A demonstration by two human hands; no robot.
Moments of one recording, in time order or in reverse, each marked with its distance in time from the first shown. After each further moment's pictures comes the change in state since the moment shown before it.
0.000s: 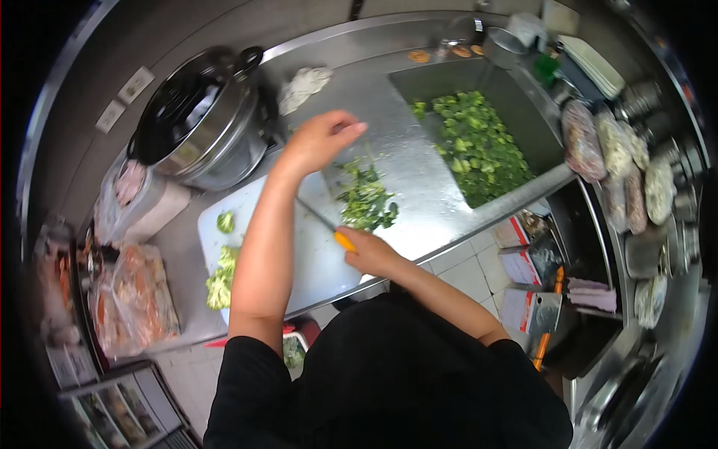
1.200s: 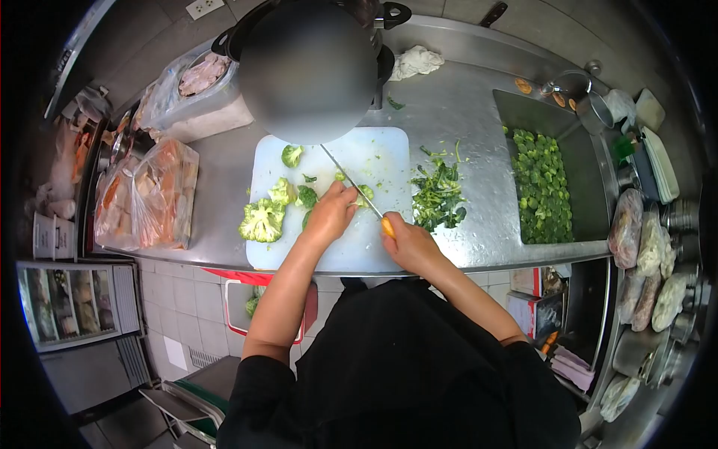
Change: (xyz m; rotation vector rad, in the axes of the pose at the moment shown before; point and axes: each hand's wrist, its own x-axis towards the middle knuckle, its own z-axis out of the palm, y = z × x) left_hand -0.226 -0.129 0.042 0.233 0.276 -0.267; right_hand 0.009 -0.062 0.020 -0.263 -0.123 -0.086
